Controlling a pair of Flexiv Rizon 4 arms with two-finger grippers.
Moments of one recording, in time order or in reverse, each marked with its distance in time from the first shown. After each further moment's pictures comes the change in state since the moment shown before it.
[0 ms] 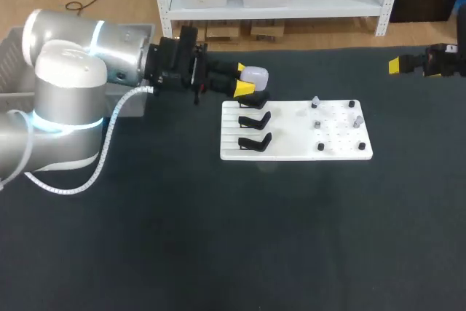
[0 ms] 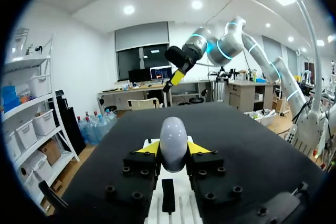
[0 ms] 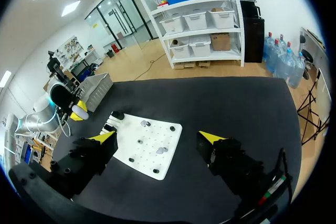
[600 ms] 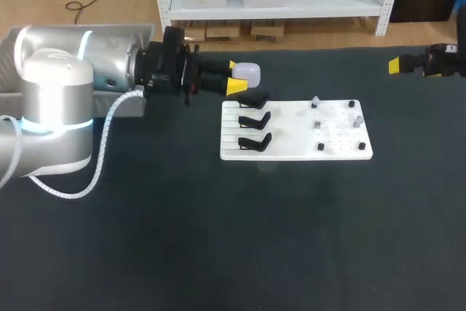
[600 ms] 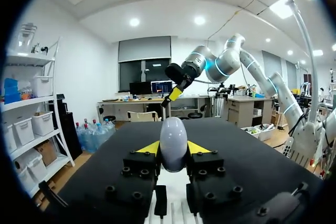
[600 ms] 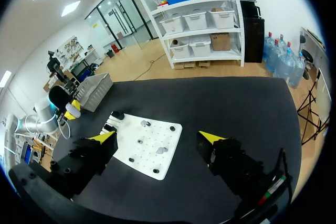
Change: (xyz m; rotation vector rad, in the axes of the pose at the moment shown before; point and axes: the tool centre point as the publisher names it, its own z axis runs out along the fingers) left arm -0.011 -0.008 -0.014 0.010 -0.104 -0.029; right arm 0.000 0.000 0.000 0.000 0.000 0.000
